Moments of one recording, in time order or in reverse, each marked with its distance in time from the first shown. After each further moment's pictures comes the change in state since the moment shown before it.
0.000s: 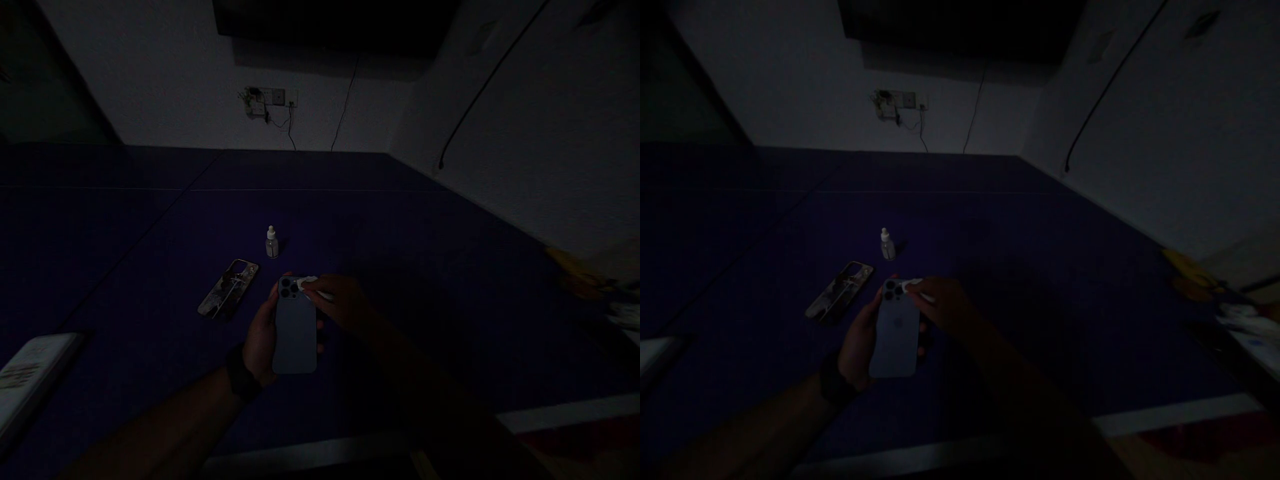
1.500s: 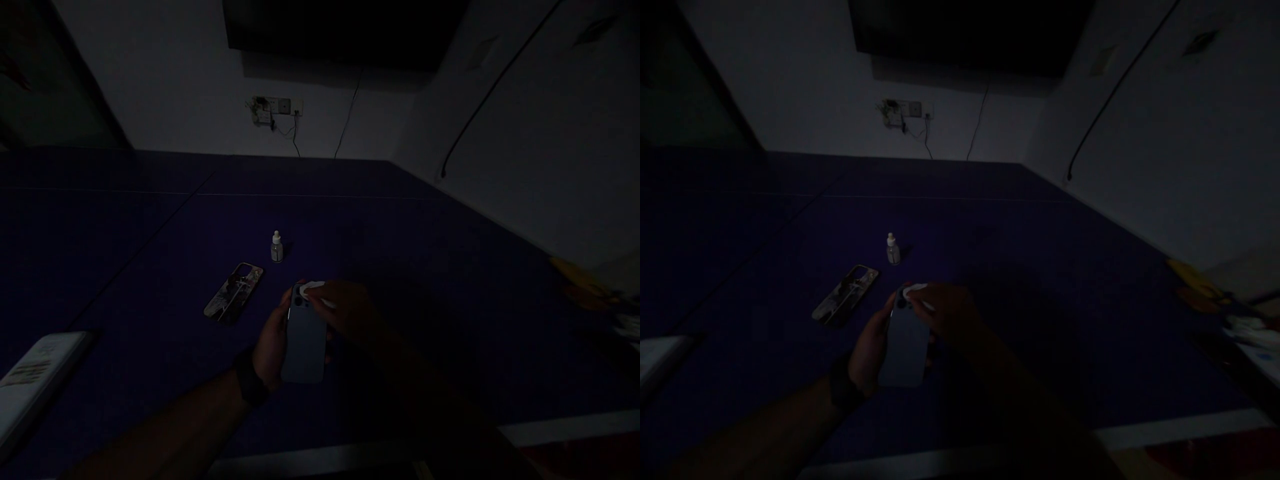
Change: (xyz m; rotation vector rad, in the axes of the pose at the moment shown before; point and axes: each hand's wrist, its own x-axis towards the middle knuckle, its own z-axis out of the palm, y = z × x) left_hand 0.001 -0.007 0.007 0.081 -0.012 0.009; right_hand 0.004 -0.019 0.001 -0.206 0.025 -0.117
